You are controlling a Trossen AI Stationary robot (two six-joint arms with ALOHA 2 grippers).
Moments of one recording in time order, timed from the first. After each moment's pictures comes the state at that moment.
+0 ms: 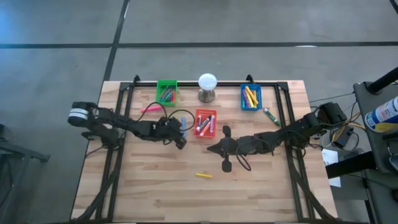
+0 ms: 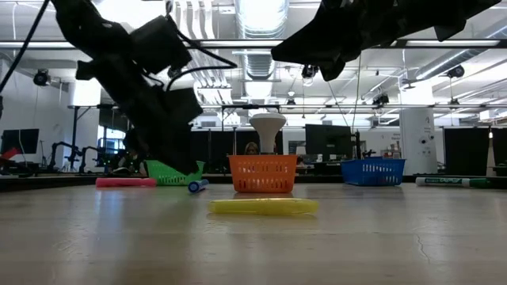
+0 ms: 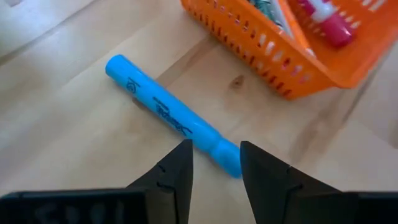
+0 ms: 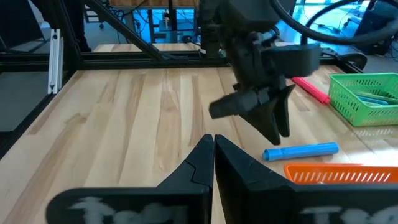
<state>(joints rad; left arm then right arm) -0.01 1.49 0.64 -0.04 -0.38 -0.65 0.28 1.52 0.71 0.51 0.32 0.13</state>
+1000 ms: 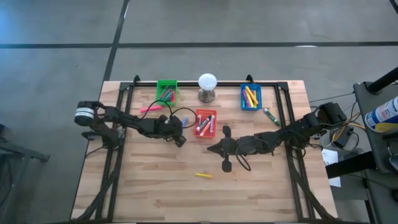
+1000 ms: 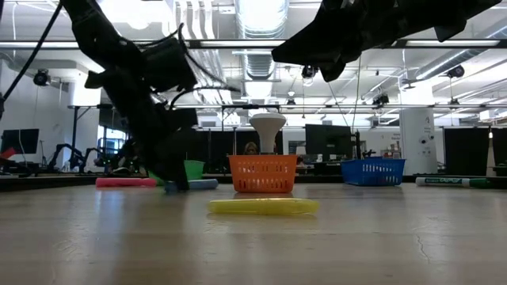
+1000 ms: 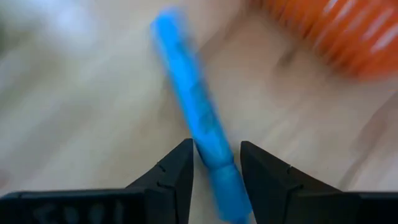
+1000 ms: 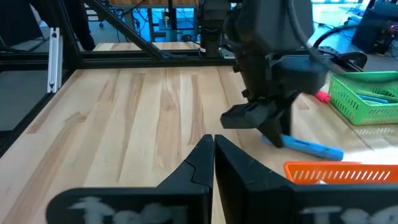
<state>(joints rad) 0.06 1.57 0.67 -0.10 -0.35 -0.60 0.28 1.52 0.71 0.51 0.32 0.13</state>
